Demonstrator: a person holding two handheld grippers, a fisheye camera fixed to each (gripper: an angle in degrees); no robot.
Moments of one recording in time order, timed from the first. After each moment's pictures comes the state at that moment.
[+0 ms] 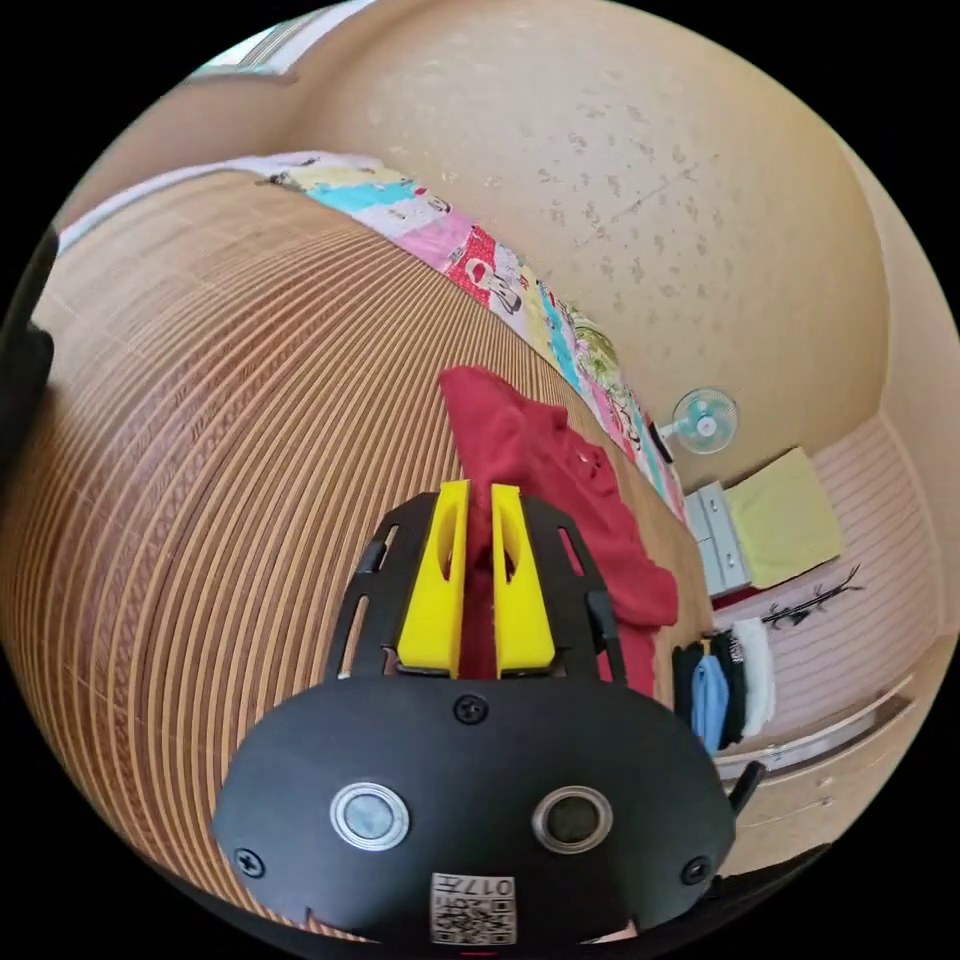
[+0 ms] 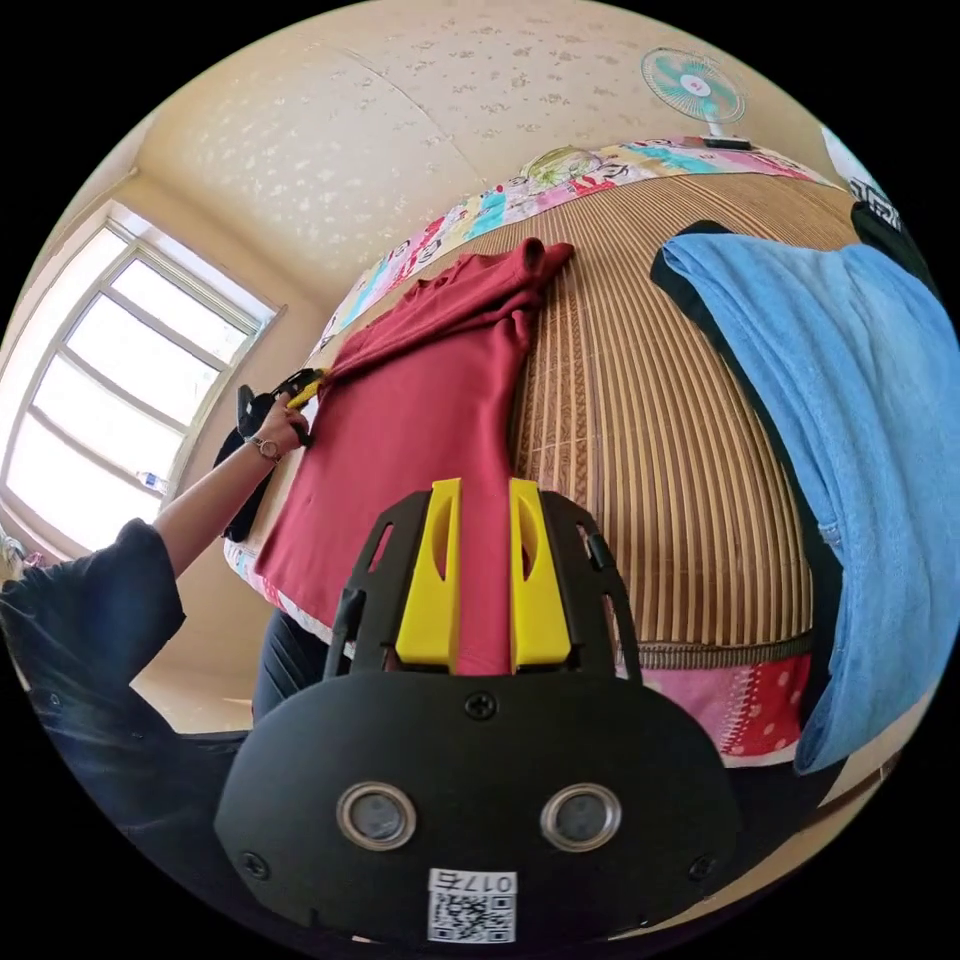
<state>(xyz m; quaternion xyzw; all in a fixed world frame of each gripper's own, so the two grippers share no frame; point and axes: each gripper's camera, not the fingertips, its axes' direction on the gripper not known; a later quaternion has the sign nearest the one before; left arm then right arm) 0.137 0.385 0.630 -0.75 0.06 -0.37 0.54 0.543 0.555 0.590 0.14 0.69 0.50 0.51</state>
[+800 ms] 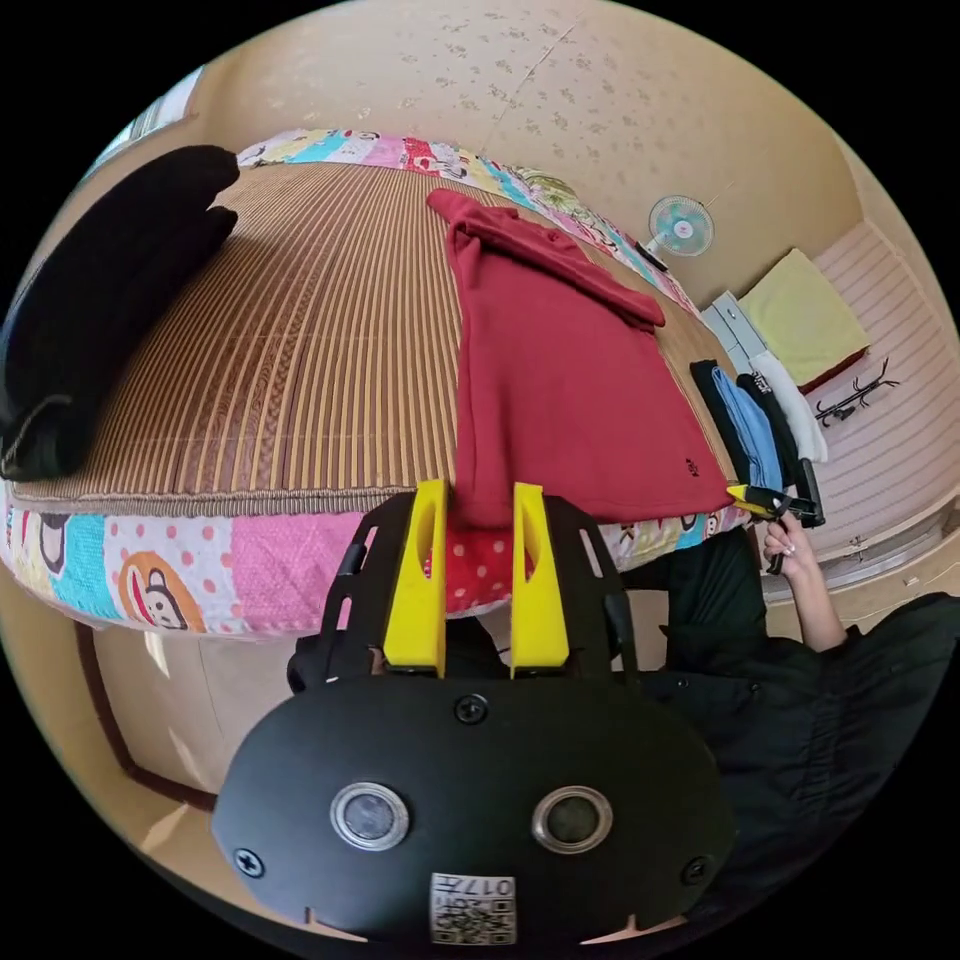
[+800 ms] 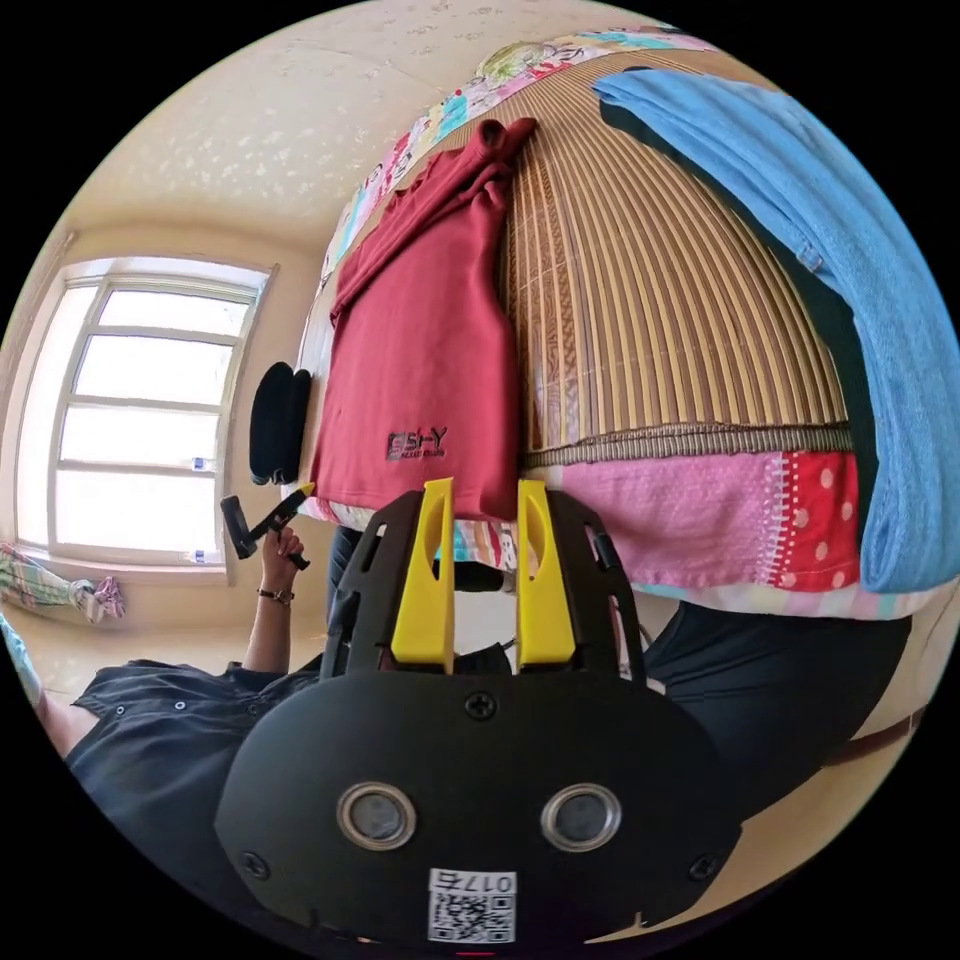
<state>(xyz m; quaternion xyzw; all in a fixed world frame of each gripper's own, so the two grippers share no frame) 0.016 0.069 0.436 -0.84 0.19 -0.18 0.49 0.482 0.580 0.601 0.16 0.54 0.62 0.55</state>
